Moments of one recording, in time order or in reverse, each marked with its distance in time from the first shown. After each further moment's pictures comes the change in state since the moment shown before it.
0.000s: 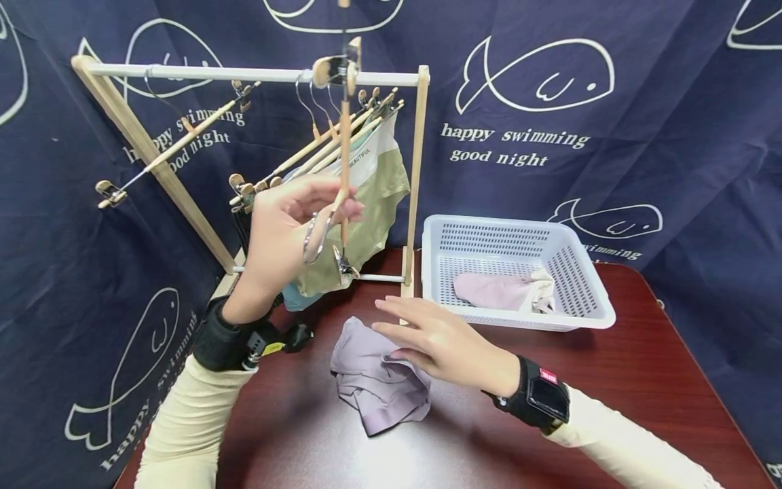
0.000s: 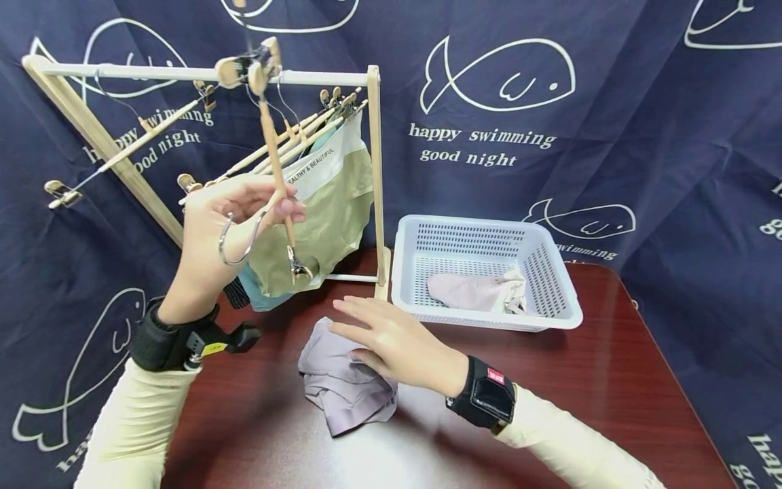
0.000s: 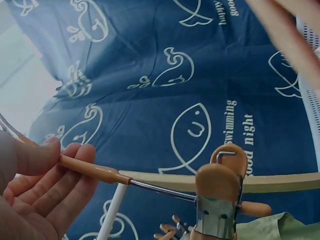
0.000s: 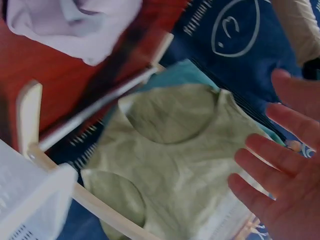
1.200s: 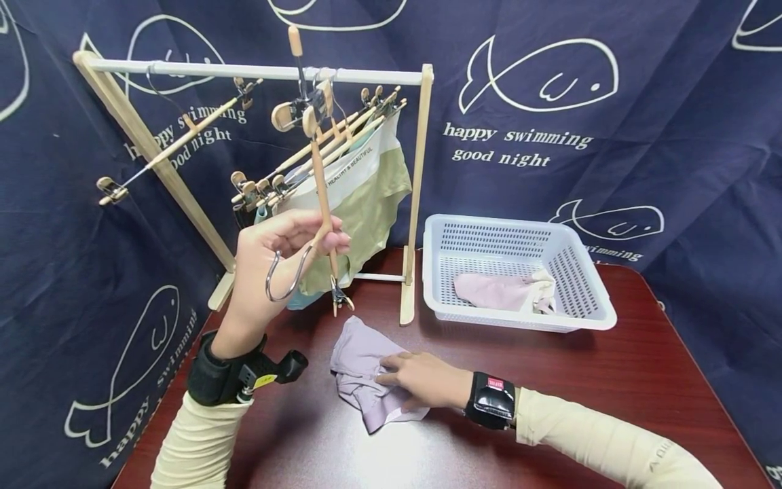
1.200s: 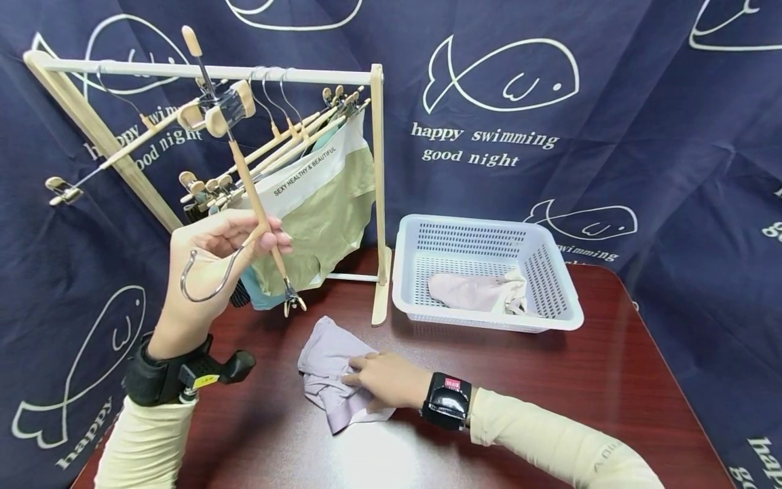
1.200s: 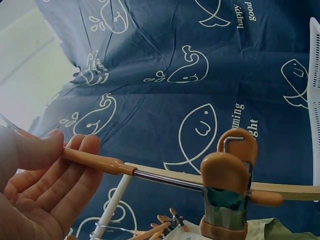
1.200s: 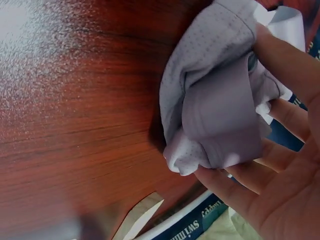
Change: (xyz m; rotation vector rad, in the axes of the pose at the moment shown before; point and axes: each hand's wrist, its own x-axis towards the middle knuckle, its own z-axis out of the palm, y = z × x) left_hand -0.040 0.002 -0.010 -0.110 0.043 -0.076; right_hand -0.046 -0.004 0.098 -0.048 -0.620 0.155
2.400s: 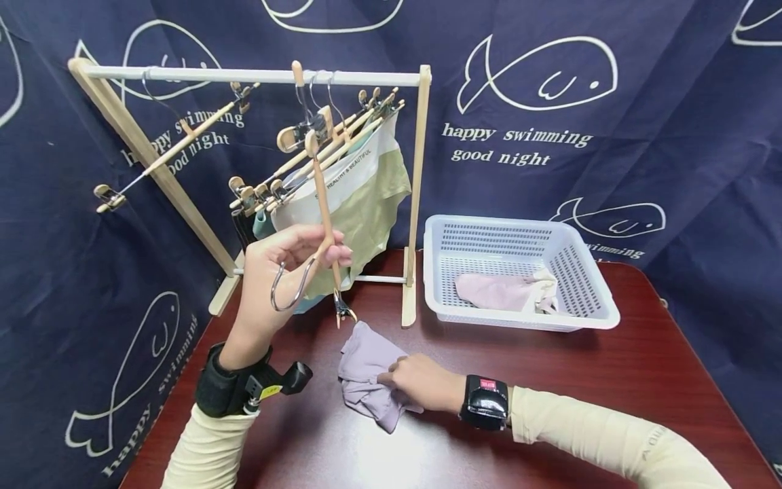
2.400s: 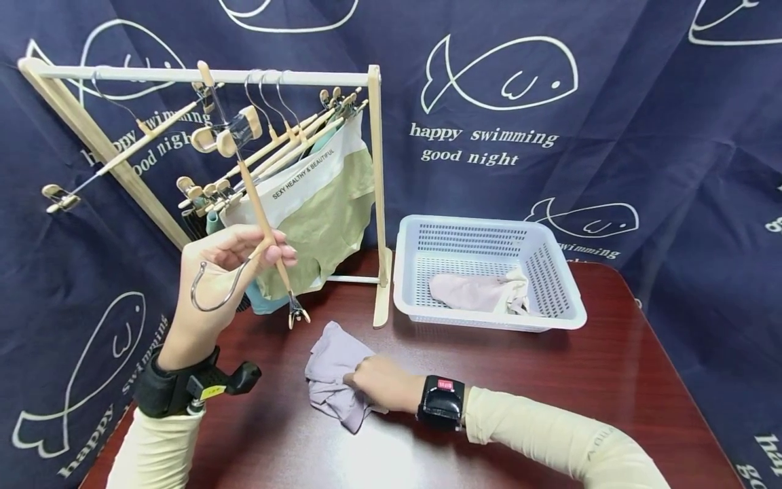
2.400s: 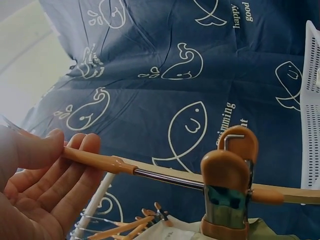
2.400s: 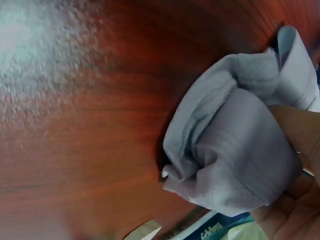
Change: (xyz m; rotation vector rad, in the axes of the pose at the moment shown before) left_hand -0.010 -0.013 0.000 -0.007 -0.002 -0.046; right_hand 0.011 -0.002 0.000 -0.073 0.237 -0.085
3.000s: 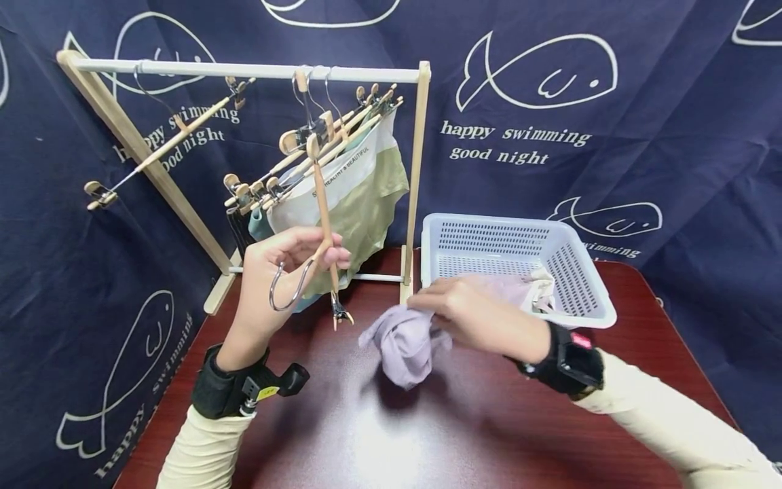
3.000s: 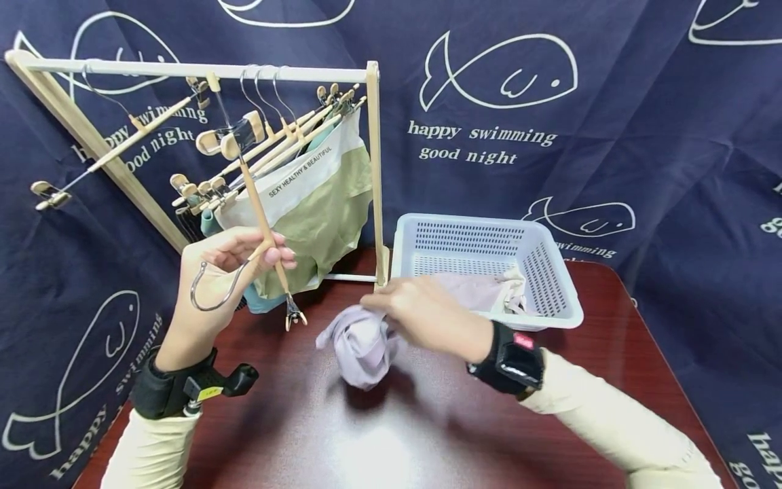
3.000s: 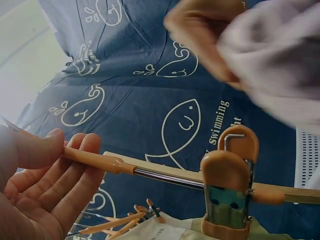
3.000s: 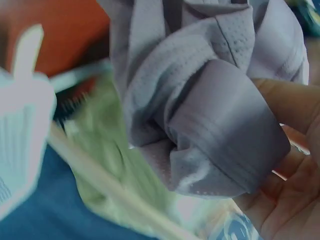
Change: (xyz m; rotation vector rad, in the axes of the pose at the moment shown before) left_hand -0.002 -0.008 -0.002 0.025 -0.004 -0.002; right_hand -0.011 0.044 -0.157 0.090 0.253 0.085
